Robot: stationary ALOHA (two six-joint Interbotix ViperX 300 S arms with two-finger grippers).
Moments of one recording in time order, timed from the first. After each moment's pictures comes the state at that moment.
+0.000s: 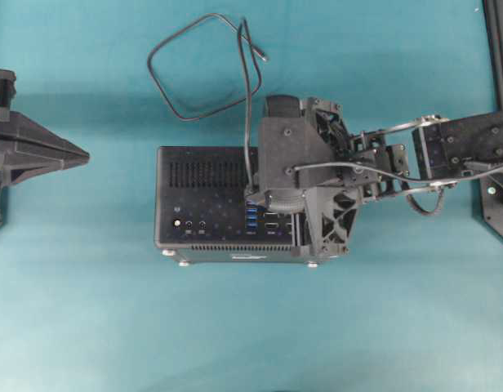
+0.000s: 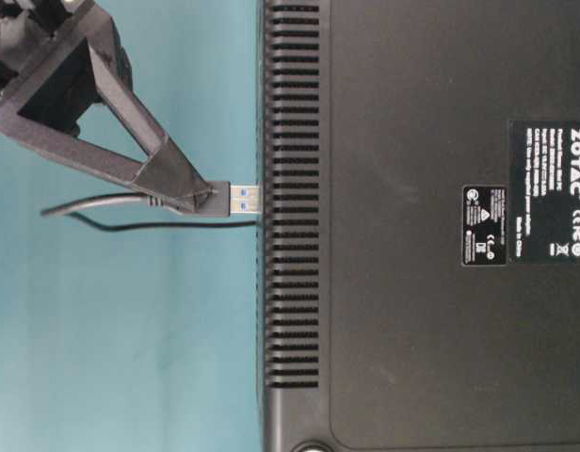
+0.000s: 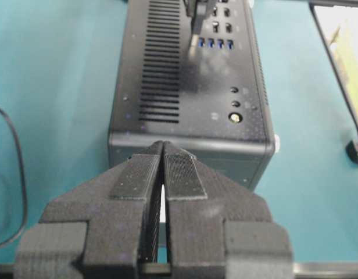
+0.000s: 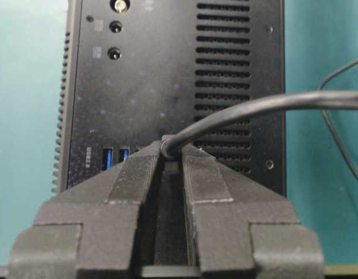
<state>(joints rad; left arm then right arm) -0.03 -0.91 0.96 0.01 0.19 -0.08 0.15 -0.15 0.29 -0.17 0.72 0.20</state>
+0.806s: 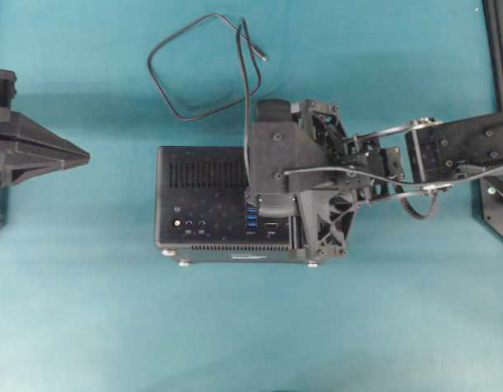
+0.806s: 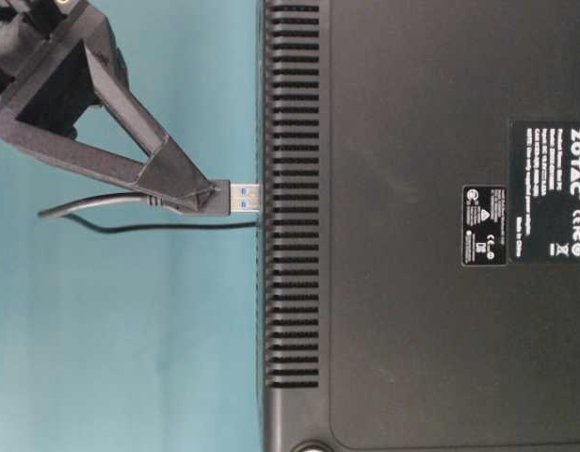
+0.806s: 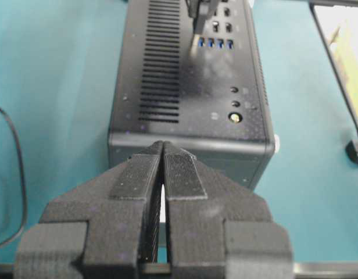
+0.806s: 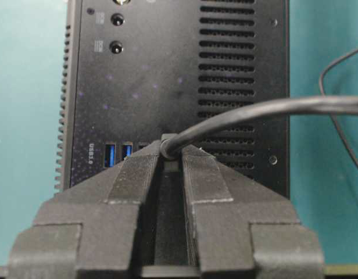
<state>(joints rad) -0.03 -0.91 0.96 0.01 0.19 -0.08 0.16 -0.13 0.25 -0.17 0.79 0.20</state>
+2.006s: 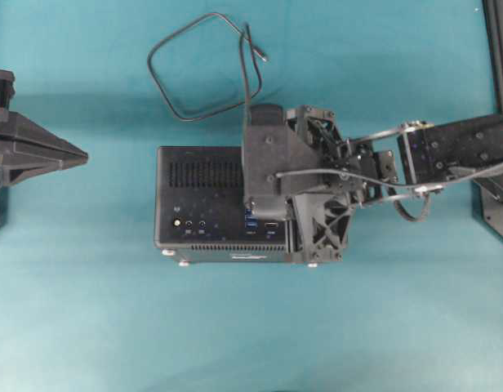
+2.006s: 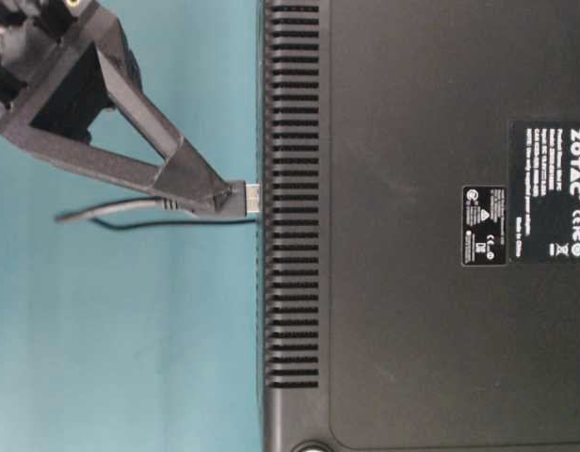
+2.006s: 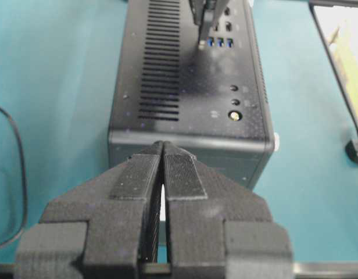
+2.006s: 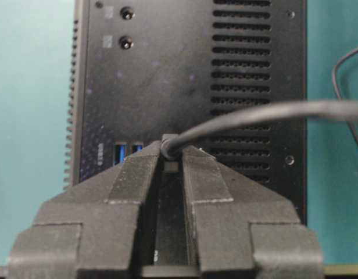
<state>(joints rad) -0.03 -0.92 0.97 0.01 0.19 -0.08 0.15 -0.11 0.25 -0.14 0.78 0.20</state>
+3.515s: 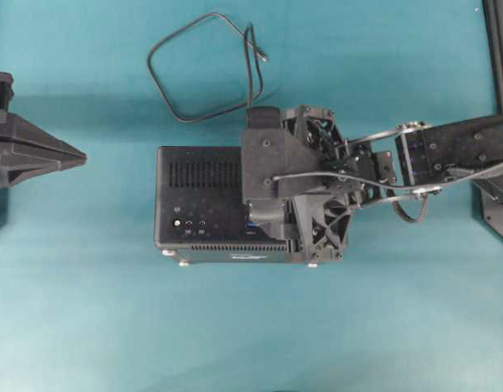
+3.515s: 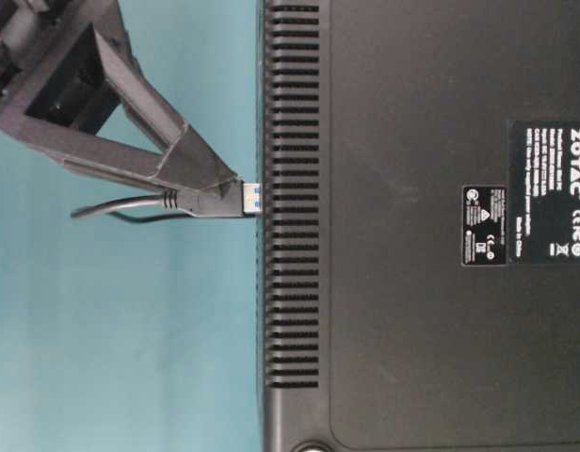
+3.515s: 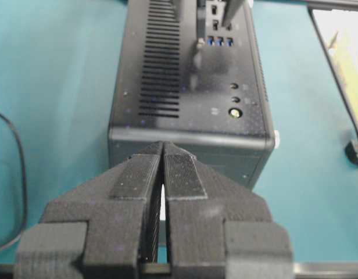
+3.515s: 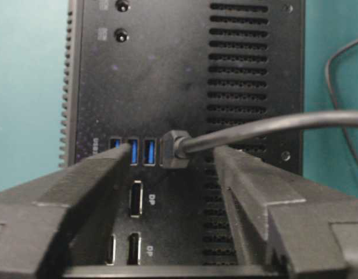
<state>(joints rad) -0.03 -0.93 0.99 0.01 0.17 -0.08 0.16 -0.11 0.23 -0.15 0.80 0.20</state>
